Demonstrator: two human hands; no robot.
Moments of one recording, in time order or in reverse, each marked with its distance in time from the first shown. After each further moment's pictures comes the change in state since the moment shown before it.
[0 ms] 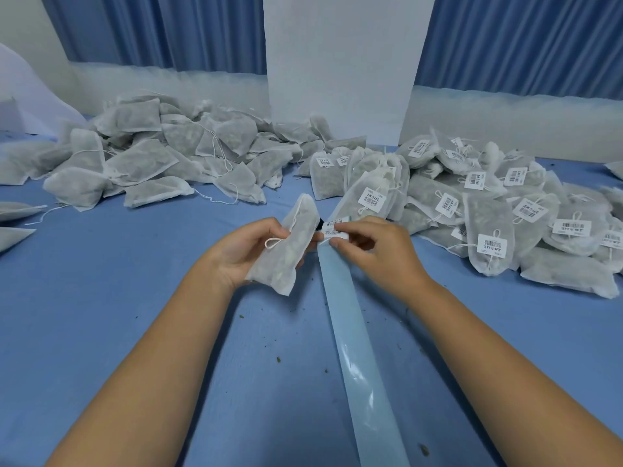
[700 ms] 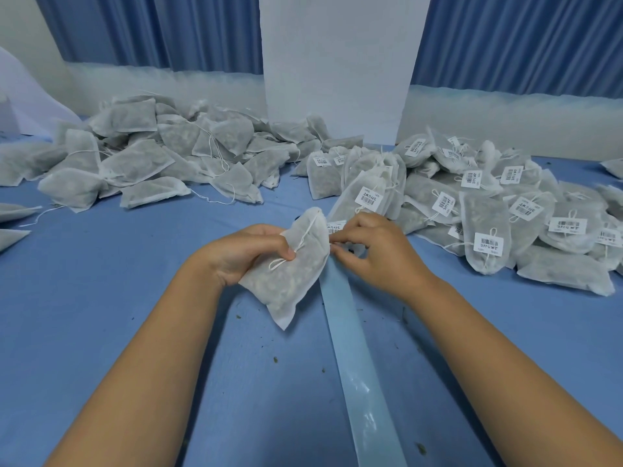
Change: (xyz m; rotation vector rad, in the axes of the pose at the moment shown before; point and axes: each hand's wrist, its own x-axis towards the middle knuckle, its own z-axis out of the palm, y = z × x) left_hand -0.006 -0.001 0.014 0.781 0.171 0.150; right_hand -0.001 -0.011 -0.012 -0.242 -0.151 -0.151
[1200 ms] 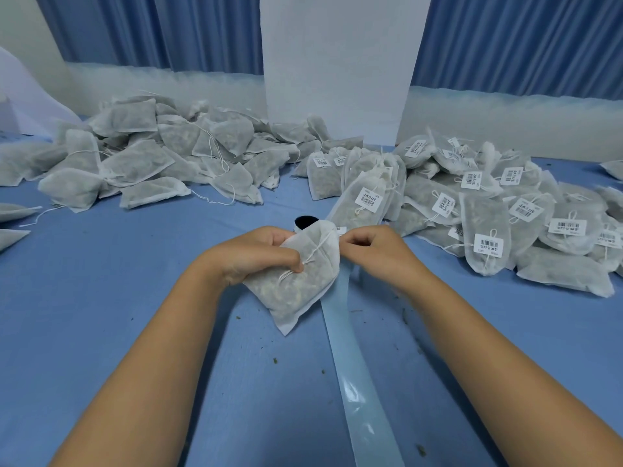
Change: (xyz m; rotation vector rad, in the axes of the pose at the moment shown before) left_hand 0.000 0.005 0.011 0.228 0.054 -0.052; right_hand 0.004 -0.009 -0.002 0.533 -0.113 0.537
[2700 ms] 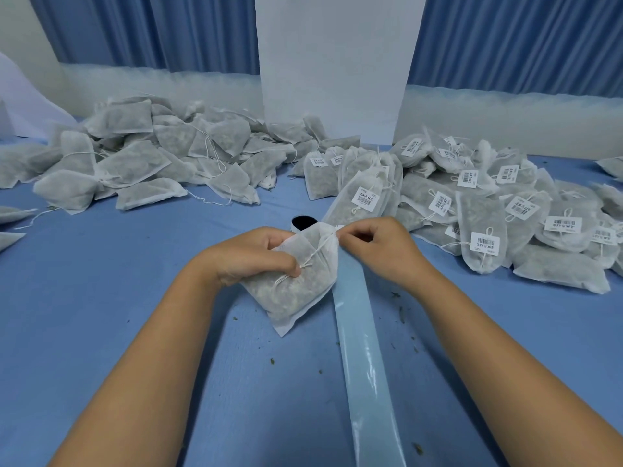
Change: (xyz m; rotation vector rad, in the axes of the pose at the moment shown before) left_hand -0.008 0.003 -0.001 0.062 -0.046 0.057; right_hand 0.003 0.003 -0.009 -0.105 0.066 -0.172
